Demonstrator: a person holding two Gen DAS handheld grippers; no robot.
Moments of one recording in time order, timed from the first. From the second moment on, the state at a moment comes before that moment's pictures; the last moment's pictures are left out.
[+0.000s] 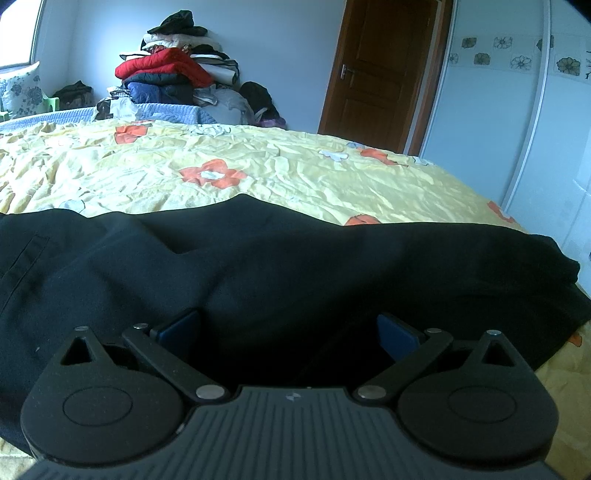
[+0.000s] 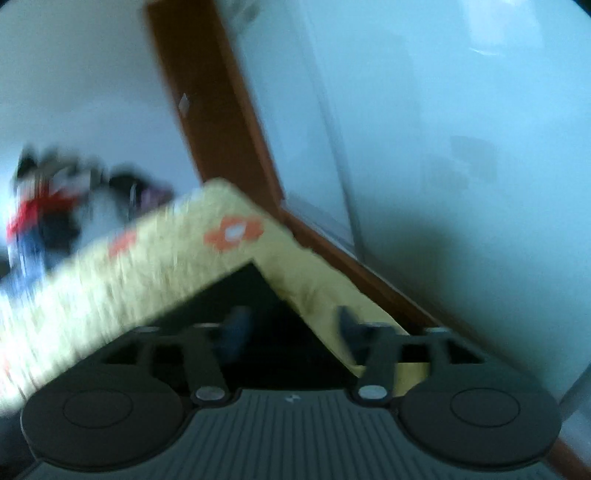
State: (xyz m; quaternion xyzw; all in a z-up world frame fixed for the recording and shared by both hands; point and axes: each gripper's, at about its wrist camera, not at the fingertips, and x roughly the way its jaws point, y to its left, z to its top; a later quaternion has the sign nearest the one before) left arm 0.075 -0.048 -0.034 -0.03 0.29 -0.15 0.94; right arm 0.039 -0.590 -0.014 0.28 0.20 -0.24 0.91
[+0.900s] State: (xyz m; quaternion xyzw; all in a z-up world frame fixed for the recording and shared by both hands) left arm 0.050 -0.104 -0.022 0.18 0.20 -0.25 0.93; right arm 0.108 -0.596 -0.052 0.43 0.19 -0.09 0.88
